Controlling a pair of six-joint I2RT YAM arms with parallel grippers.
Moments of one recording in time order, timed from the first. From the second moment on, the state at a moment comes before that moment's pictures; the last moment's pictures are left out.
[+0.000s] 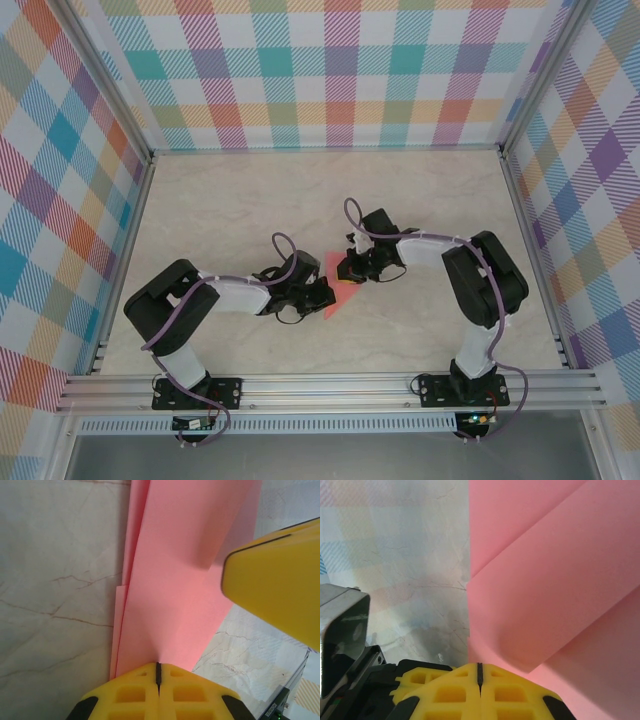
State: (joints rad) left arm -0.80 1.70 0.69 0.15 0.31 -1.10; right arm 0.54 1.83 0.99 -0.31 -0.67 0.60
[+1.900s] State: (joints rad) left arm -0.80 1.67 0.73 0.01 0.29 -1.10; right arm 0.60 1.84 0.97 -0.26 -0.62 0.58
